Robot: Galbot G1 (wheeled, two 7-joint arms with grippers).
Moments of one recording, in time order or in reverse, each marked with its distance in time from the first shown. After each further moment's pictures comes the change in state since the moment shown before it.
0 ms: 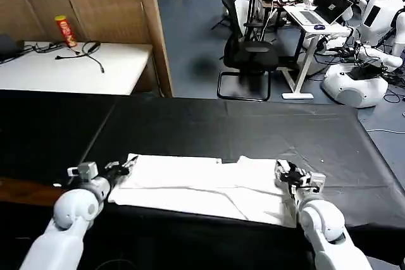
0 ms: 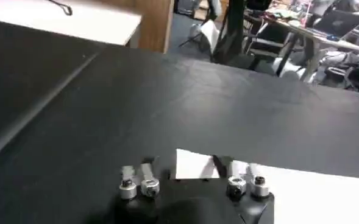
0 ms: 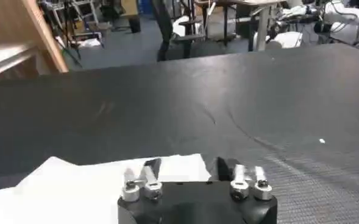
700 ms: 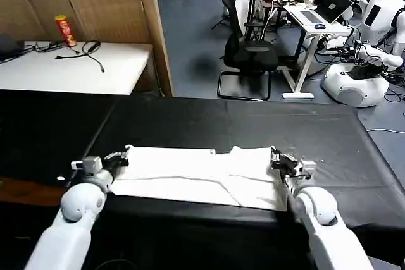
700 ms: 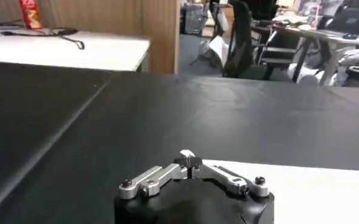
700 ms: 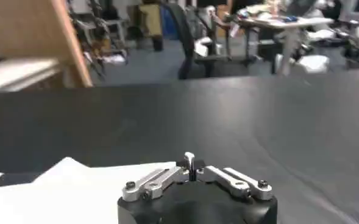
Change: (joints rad) left arm -0.064 -0.026 0.019 0.060 0.151 -0.100 -0.004; right arm 0.136 -0.060 -0.022 -0.109 -0.031 0.073 -0.199
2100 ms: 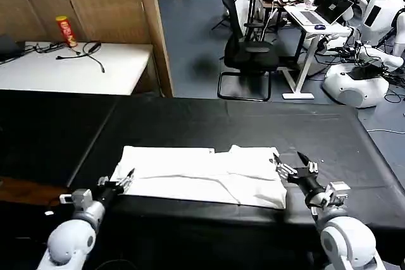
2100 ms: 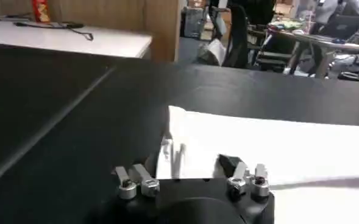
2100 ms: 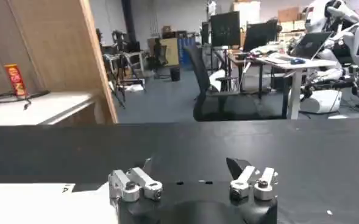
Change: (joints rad) left arm 0.267 -0.045 -0.097 -0.128 0.033 -0.090 0.079; right arm -0.319 0.006 0.154 0.390 0.008 0.025 0.005
